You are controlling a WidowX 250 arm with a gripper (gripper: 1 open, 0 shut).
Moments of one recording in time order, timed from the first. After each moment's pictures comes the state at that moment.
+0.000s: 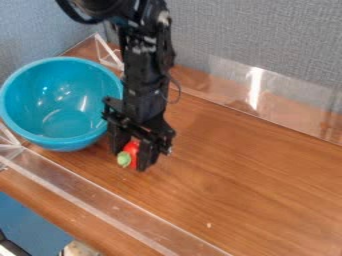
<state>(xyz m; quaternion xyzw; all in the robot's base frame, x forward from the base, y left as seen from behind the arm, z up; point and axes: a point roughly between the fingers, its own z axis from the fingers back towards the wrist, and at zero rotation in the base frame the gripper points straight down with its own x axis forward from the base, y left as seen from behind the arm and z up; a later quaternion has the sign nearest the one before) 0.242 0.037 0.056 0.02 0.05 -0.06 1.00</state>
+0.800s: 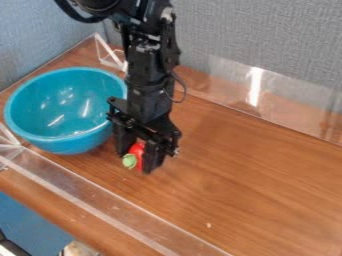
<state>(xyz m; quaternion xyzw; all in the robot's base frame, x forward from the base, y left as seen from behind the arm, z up) 0.240 0.026 0.054 0.01 0.05 -0.07 1.00</state>
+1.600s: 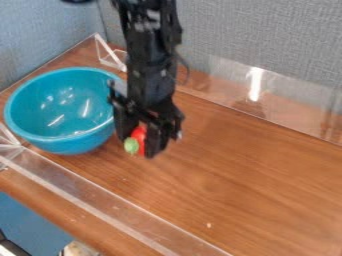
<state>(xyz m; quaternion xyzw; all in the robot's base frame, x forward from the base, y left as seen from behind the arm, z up) 0.241 0.026 0.089 0.01 0.02 -0.07 1.00</state>
